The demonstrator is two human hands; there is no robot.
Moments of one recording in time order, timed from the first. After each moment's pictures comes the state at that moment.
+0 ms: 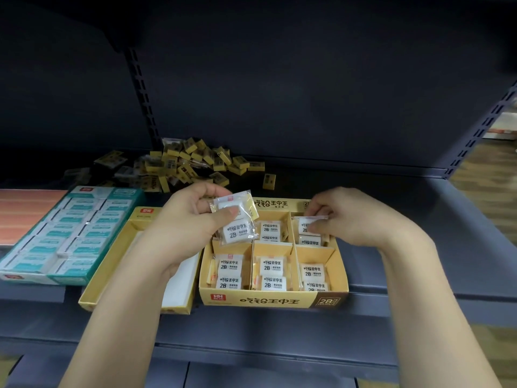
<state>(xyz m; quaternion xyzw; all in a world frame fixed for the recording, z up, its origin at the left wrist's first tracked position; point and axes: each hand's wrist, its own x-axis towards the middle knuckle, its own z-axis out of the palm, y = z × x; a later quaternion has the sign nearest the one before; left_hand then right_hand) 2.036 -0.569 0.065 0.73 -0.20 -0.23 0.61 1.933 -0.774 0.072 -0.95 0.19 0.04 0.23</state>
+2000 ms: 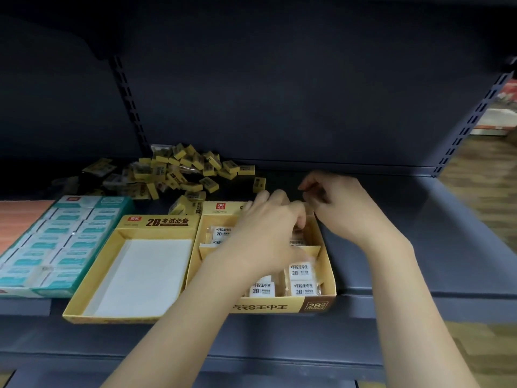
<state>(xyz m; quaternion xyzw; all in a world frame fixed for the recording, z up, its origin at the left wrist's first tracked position) 2.000 -0.649 0.058 0.84 -0.53 -0.02 0.16 1.937 -0.783 0.060 -0.93 0.20 -0.18 0.24</state>
